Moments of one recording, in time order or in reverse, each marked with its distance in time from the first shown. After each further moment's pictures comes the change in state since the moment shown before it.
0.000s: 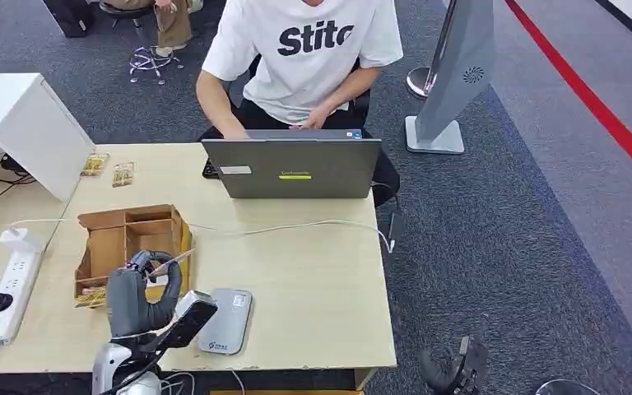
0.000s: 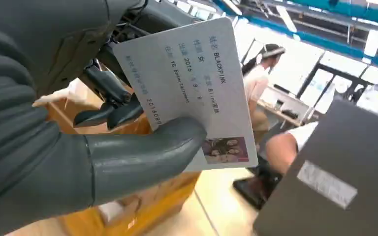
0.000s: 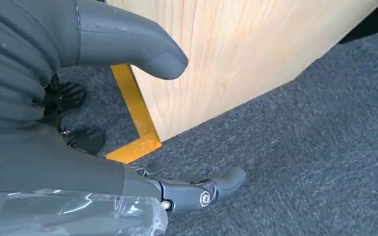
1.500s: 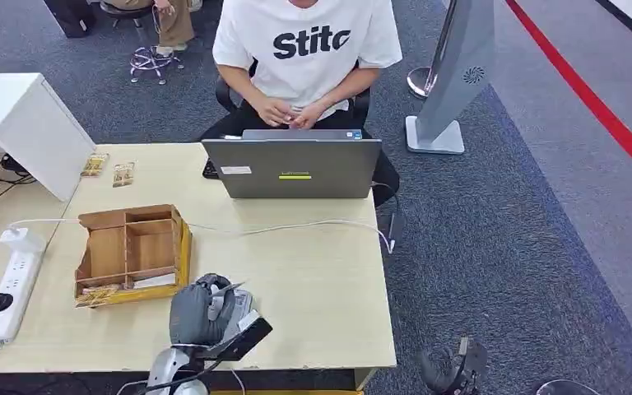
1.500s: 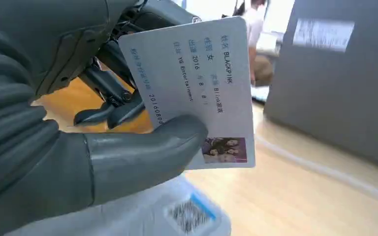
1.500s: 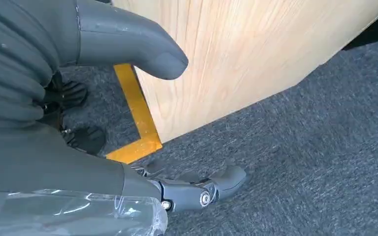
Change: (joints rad) left arm -0.099 -0.054 -0.111 0.399 -0.139 0.131 0.030; right arm 0.003 -0.003 -0.006 0.000 0.039 0.014 0.008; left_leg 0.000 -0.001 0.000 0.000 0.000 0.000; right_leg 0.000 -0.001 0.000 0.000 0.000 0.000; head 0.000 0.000
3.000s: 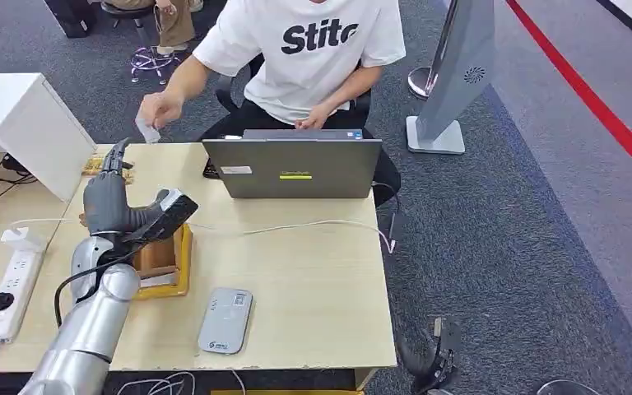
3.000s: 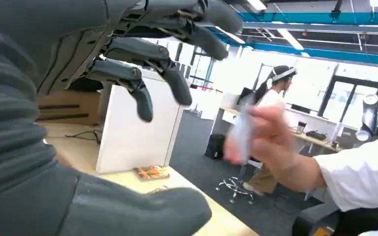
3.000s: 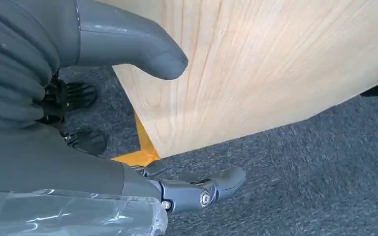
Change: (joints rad) left arm -0.414 0.160 0.164 0.019 0.026 -0.174 0.076; right arm -0.051 0.032 0.076 0.009 0.077 -0.001 0.046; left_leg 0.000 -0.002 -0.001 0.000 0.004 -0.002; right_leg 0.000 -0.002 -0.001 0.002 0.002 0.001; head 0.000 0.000
